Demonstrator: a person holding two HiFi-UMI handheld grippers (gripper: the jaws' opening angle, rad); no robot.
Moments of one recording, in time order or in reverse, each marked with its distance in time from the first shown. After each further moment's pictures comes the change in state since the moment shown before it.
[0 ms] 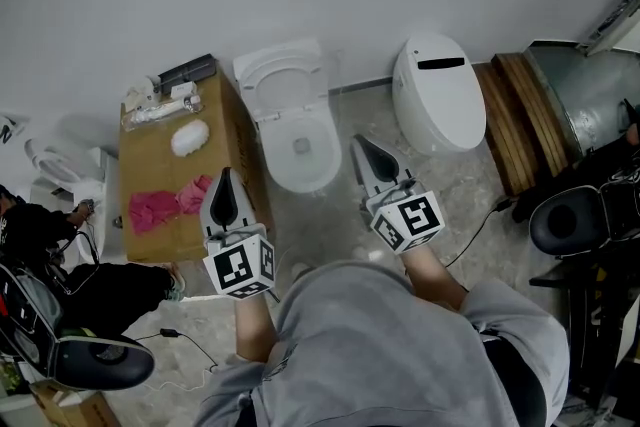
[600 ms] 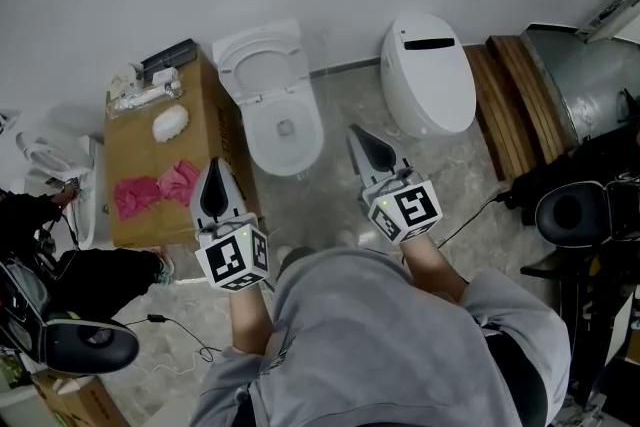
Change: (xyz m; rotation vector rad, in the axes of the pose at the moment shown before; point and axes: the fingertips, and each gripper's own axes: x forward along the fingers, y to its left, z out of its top) left arm -0.005 -0.063 -0.009 0.009 0.015 0.043; right arm -0.047 -0.055 -0.006 -0.009 0.042 0.014
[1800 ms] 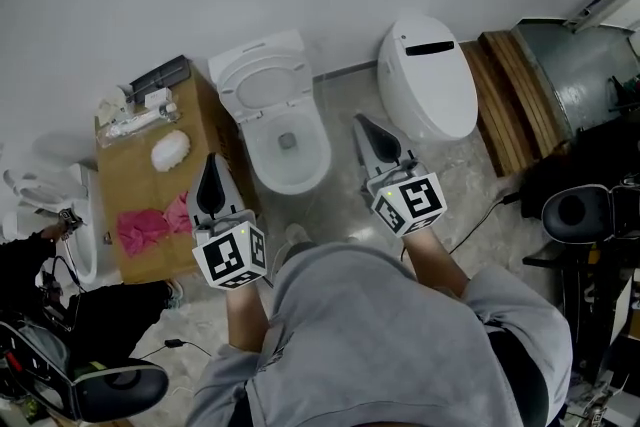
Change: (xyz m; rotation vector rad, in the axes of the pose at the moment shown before) left arm 0.119 0.073 -0.007 -0.007 0.007 -0.084; right arm 0.120 -0.015 -0.011 -0.028 0.023 -0.110
